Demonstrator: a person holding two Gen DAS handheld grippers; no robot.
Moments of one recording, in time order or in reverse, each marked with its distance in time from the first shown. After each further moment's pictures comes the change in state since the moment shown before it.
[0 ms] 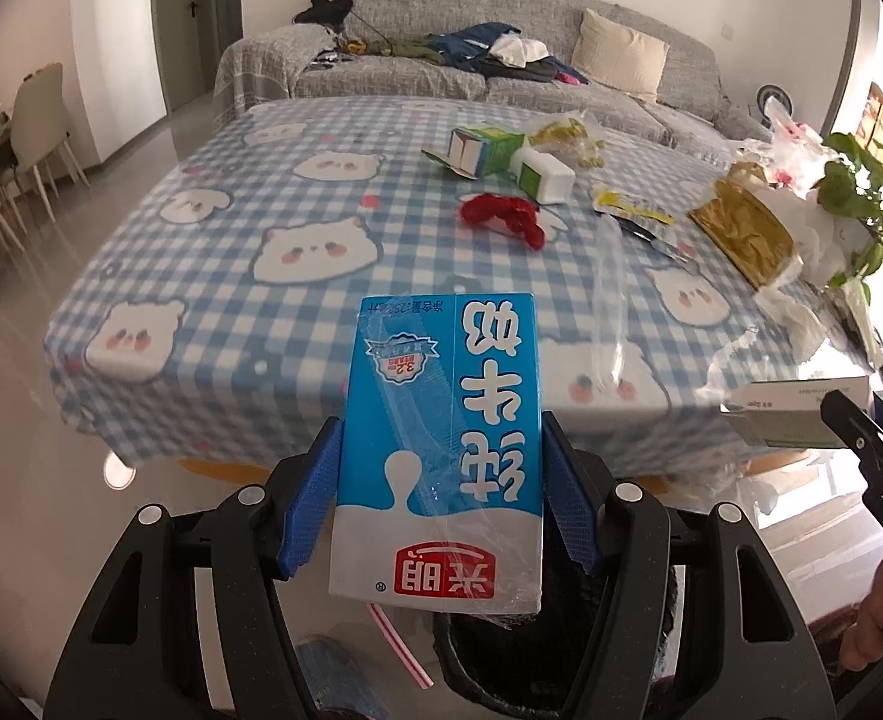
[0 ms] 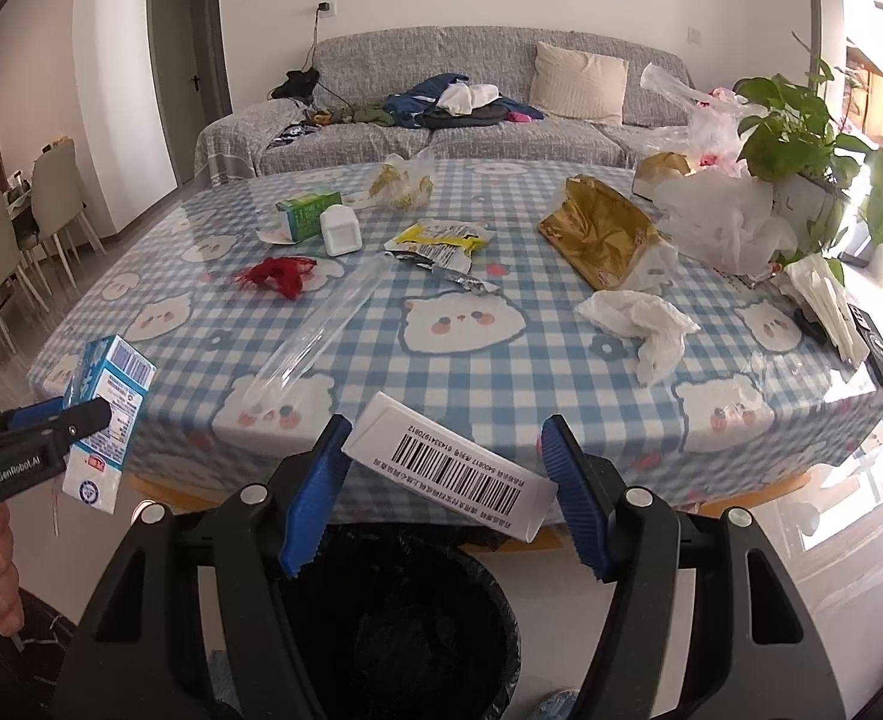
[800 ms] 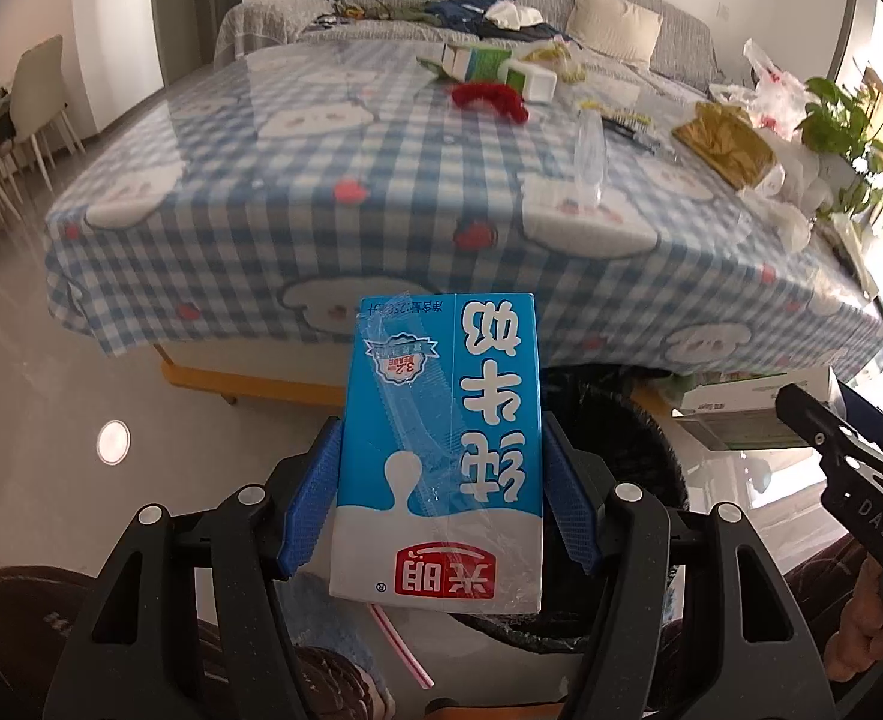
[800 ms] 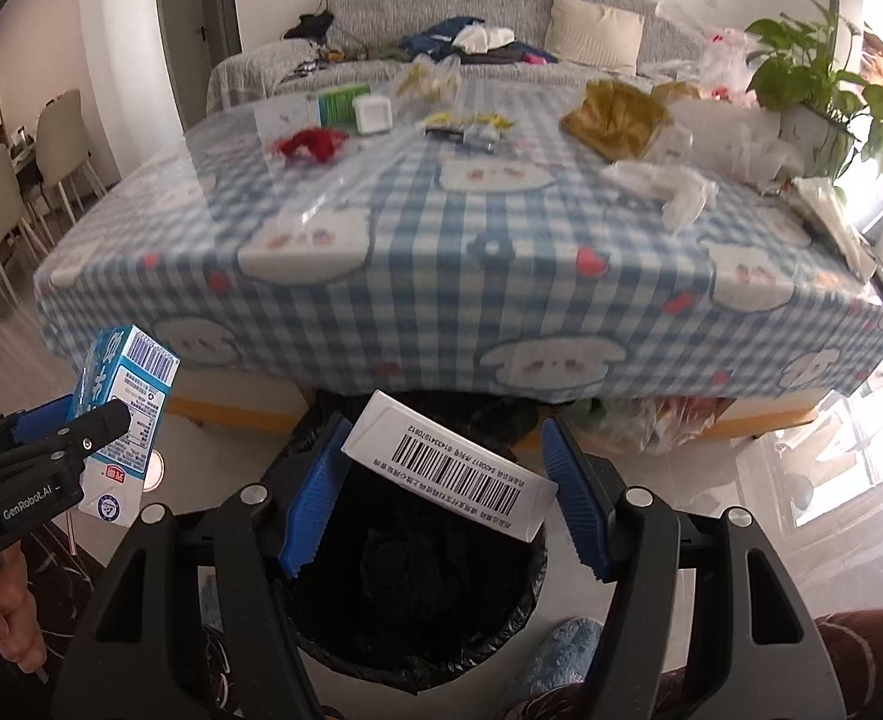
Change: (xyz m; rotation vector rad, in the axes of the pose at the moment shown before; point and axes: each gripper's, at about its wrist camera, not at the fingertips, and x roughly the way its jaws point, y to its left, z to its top) left arm 0.007 -0.002 -0.100 -0.005 0.062 -0.012; right arm 0.001 0.027 -0.090 -0.034 0.133 -0.005
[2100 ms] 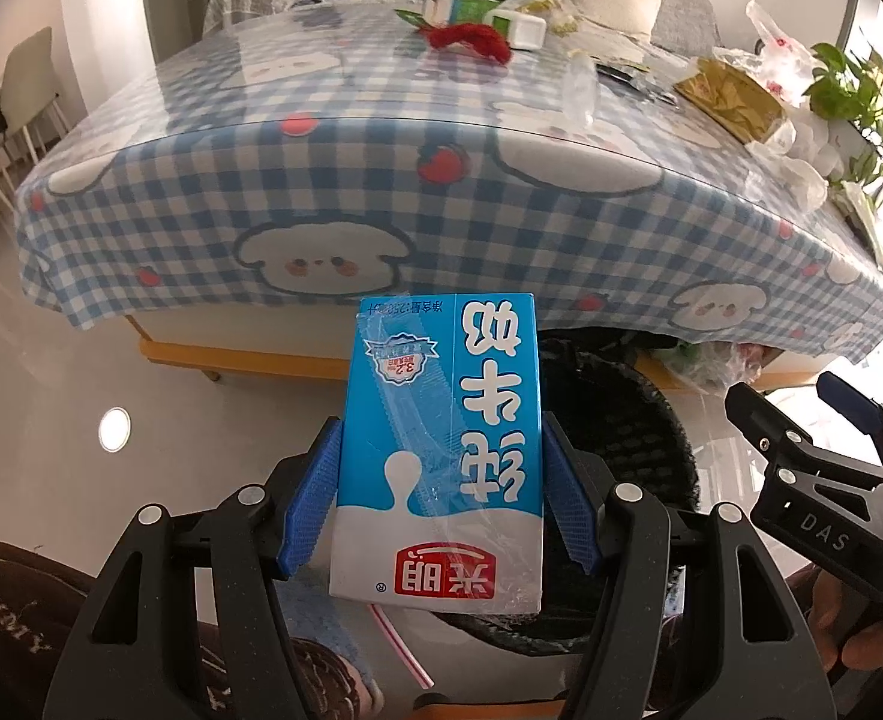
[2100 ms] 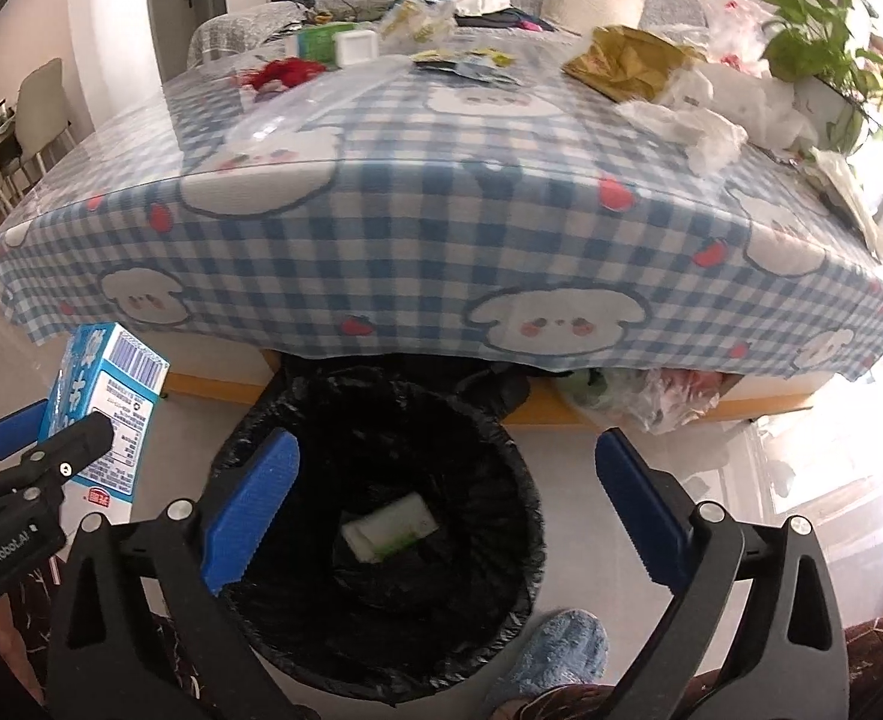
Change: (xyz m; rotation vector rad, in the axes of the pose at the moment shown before) left arm 0.033 -0.022 -0.015 0.013 0.053 0.002; right arm 0.054 -0.003 -0.015 -0.013 0.071 -0.052
